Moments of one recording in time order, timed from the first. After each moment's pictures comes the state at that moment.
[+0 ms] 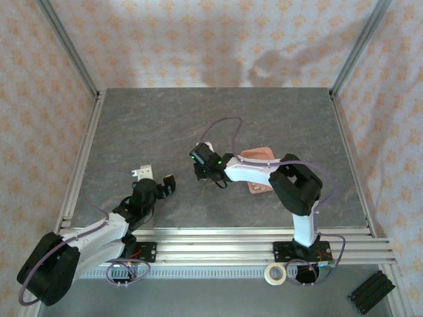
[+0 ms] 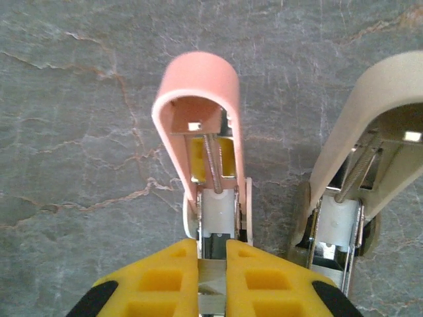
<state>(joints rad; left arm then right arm) -0.47 0.94 0.12 0.25 -0.37 -0.52 0.91 1.91 1.25 -0.31 0.18 0.56</state>
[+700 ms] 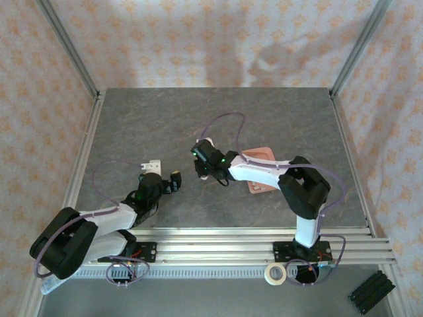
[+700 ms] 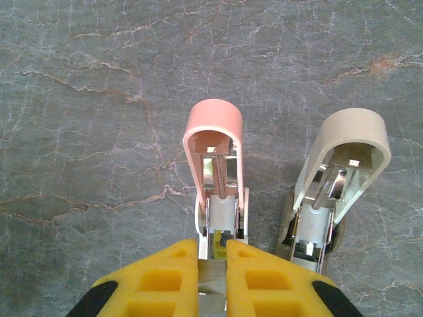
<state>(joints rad) -0.47 1.18 0.17 0.46 -0.33 -0.39 0.91 1.85 1.25 -0.33 0.20 0.50</state>
